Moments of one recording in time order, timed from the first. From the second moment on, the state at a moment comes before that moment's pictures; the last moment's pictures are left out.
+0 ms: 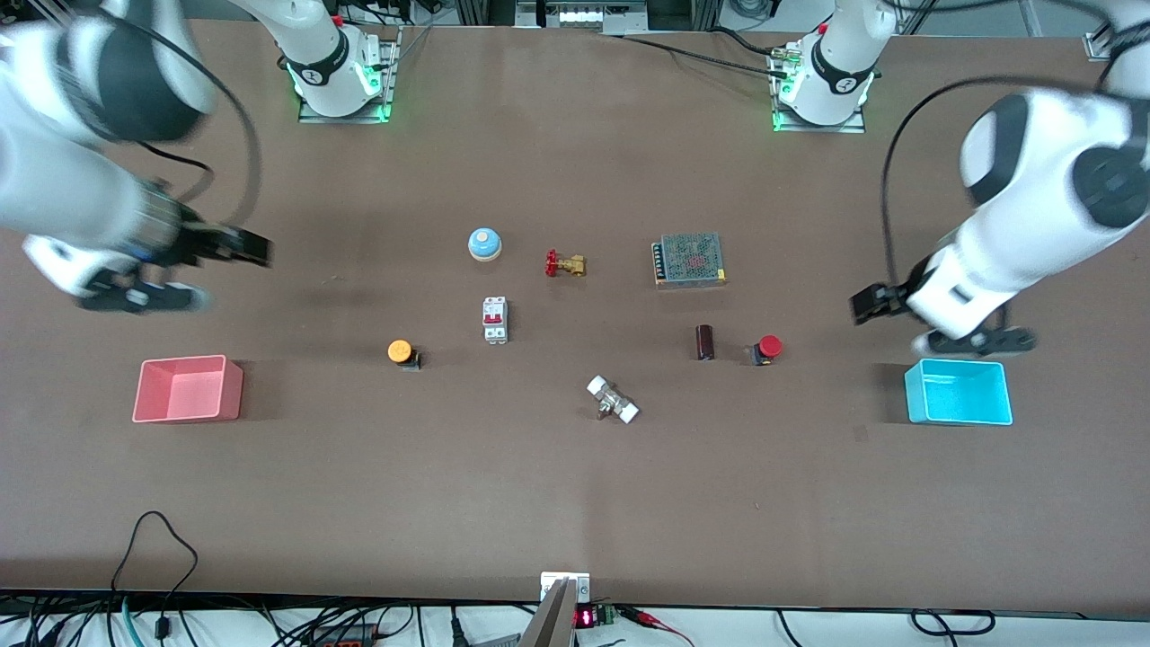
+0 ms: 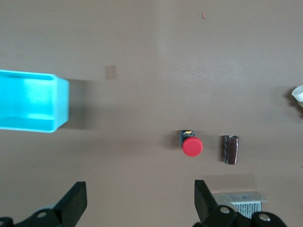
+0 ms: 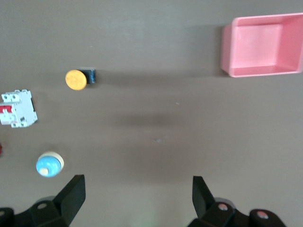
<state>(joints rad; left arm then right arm) -0.03 0.24 -0.13 -1.78 -0.01 2.00 -0.21 0.30 0.23 -0.12 -1.65 0.01 1.67 0.17</state>
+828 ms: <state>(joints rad) -0.15 0.45 -0.17 -2.07 0.00 2.59 -0.44 0.41 0.51 -0.12 -1.65 0.12 1.96 0.20</state>
